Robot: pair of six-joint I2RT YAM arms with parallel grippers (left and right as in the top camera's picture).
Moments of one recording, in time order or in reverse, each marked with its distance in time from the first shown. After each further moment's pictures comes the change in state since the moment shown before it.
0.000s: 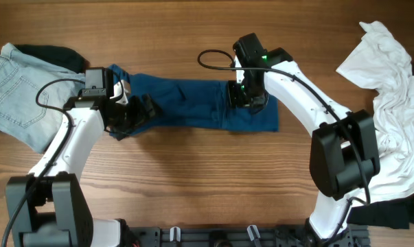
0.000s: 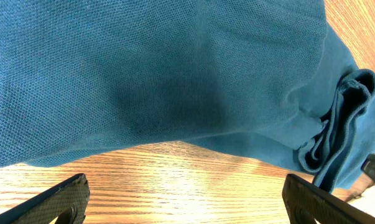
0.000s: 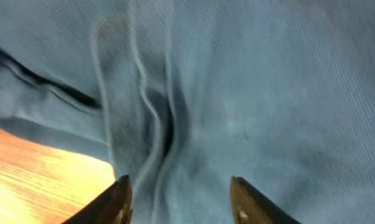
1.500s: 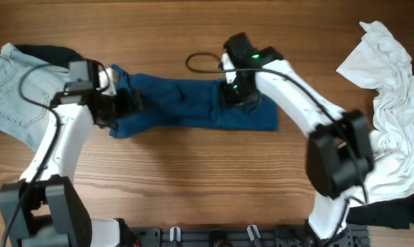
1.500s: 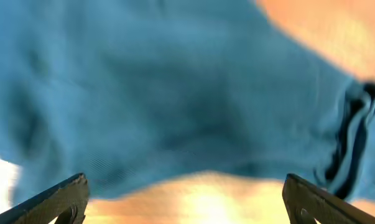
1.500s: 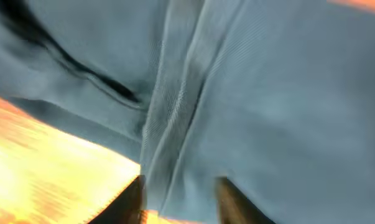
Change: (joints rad) left arm 0.072 -0.008 0.079 0.000 -0.106 0.173; right arm 0.035 0.002 0.058 0.002 -0.021 -0.104
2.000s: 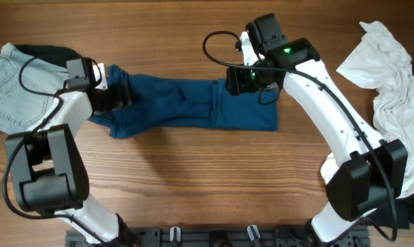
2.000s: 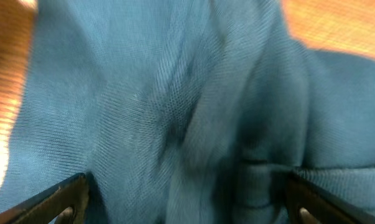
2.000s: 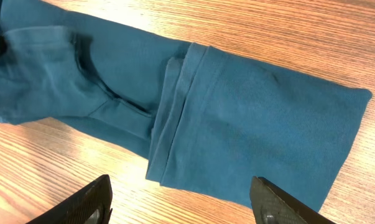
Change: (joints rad) left arm 0.075 0.286 0.021 0.307 -0.151 0.184; right arm -0.050 -0.170 0.033 -0.042 0.036 -0.001
